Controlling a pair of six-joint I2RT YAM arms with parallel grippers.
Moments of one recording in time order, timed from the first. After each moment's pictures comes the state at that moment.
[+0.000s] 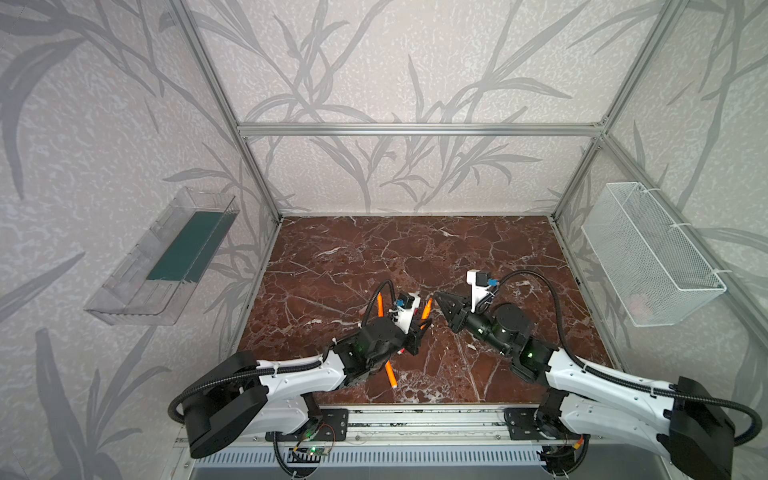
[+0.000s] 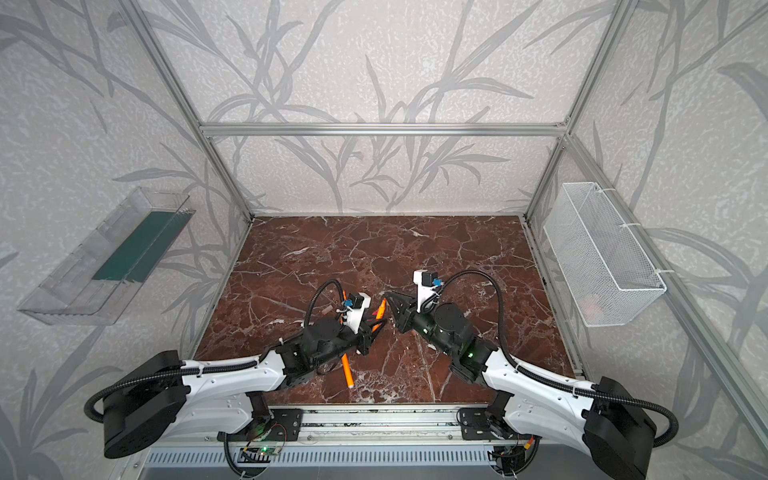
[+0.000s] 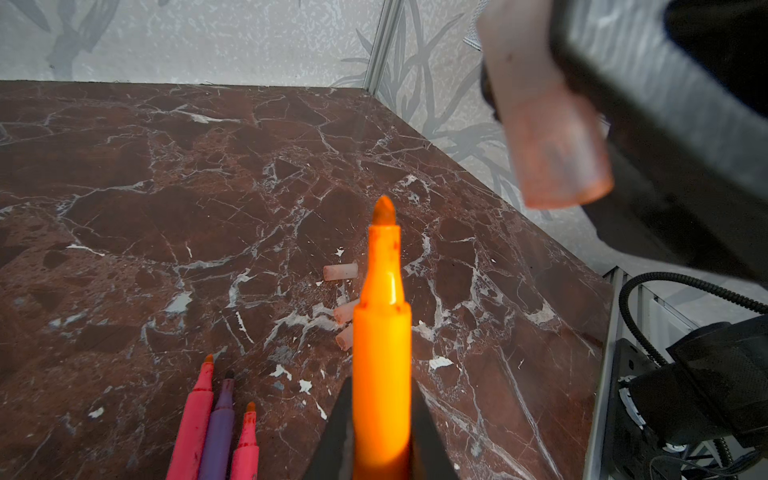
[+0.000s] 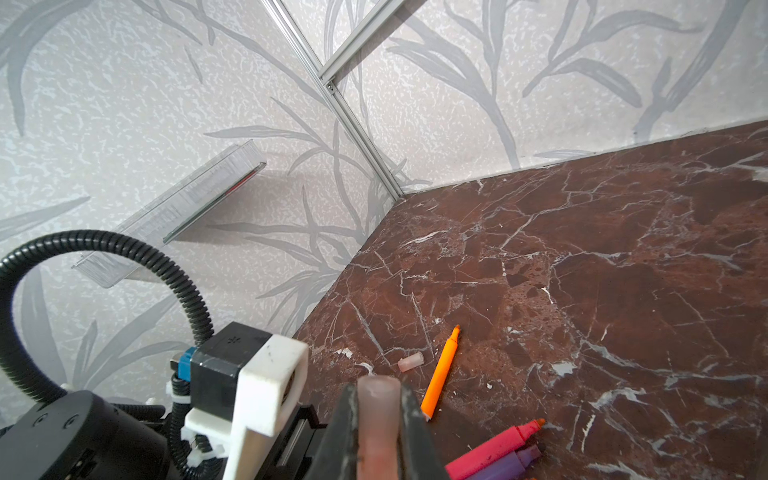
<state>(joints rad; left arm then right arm) -0.97 1.24 0.40 0.57 -0.07 -0.37 0.88 1.02 0.46 0.52 0.07 0.62</state>
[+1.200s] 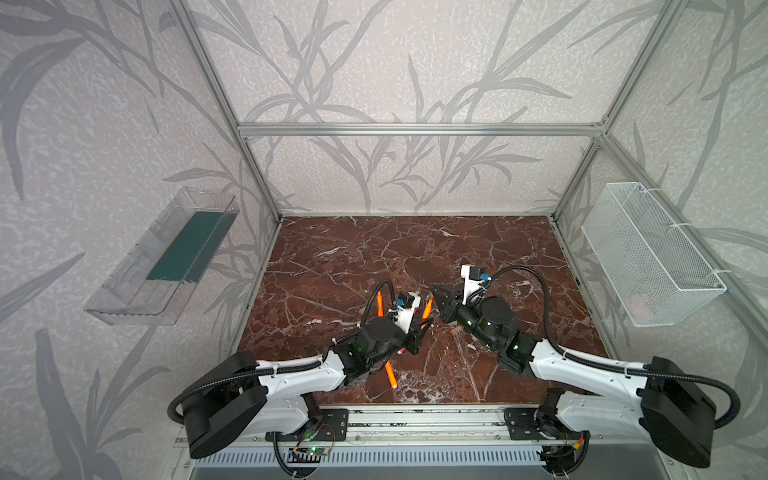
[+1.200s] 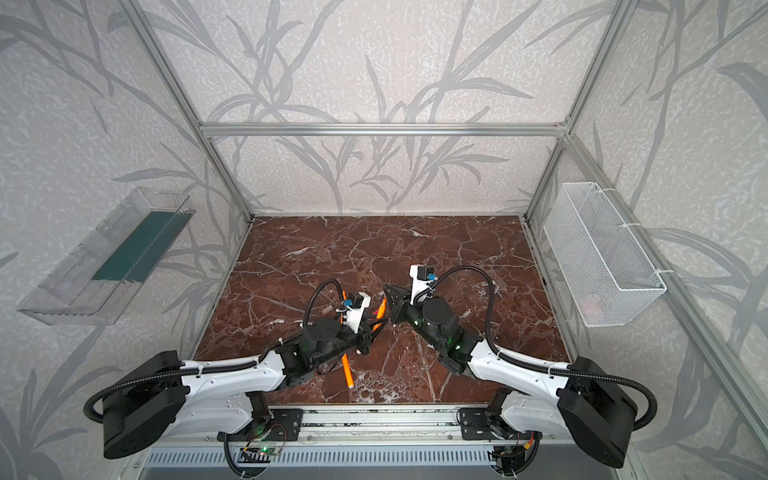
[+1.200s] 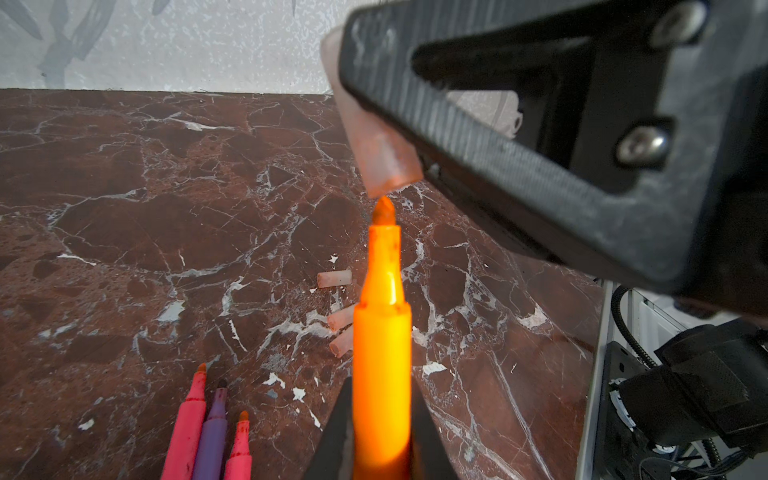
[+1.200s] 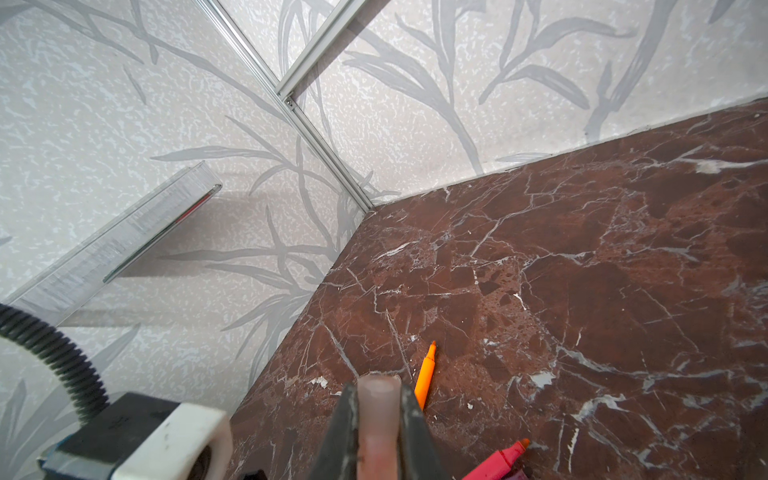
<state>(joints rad) -0.97 1.24 0.40 0.59 -0.06 -0.37 0.88 1.18 0.51 0.59 0.17 0.66</state>
